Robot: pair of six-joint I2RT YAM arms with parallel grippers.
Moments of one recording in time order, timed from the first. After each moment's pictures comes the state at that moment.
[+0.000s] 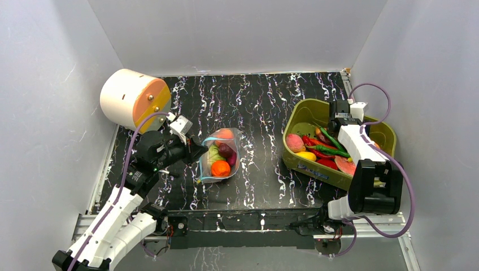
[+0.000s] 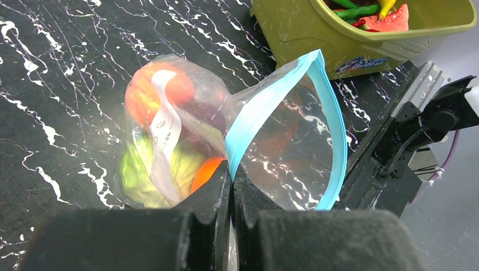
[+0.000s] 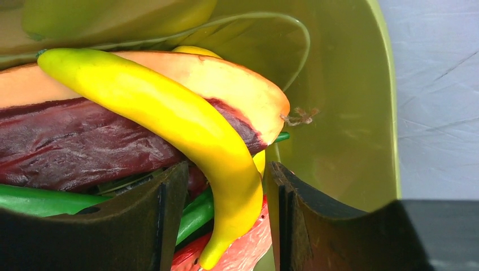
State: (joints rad) left arm -0.45 0.69 0.69 -0.34 0.43 -0.16; right arm -0.09 1.42 0.95 -0.60 0.87 0.15
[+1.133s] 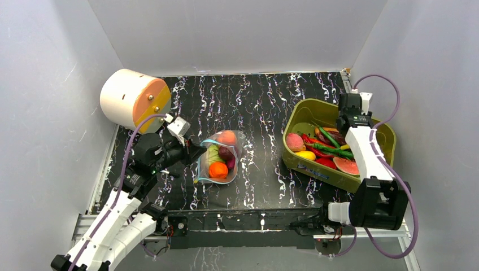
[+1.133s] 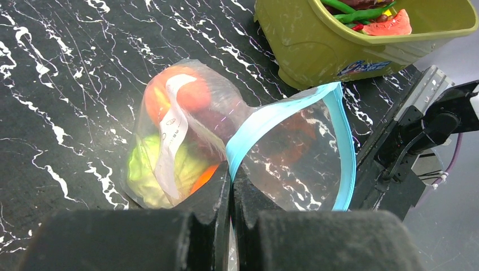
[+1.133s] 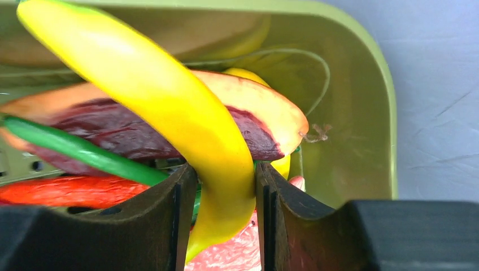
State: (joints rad) left arm -0.45 0.66 0.69 -0.35 0.41 -0.16; right arm -0.11 1.32 1.02 -0.64 0.63 0.08
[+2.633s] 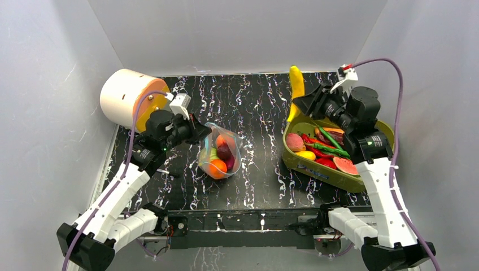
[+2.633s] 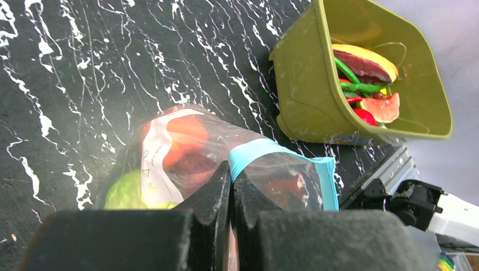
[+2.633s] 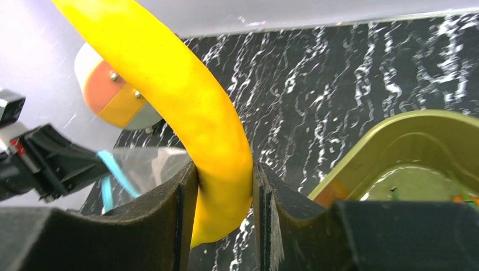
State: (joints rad) left arm -0.45 0.93 0.88 -0.33 0.28 -0.44; right arm 0.13 0.94 1.22 -0.44 -0.37 0.41
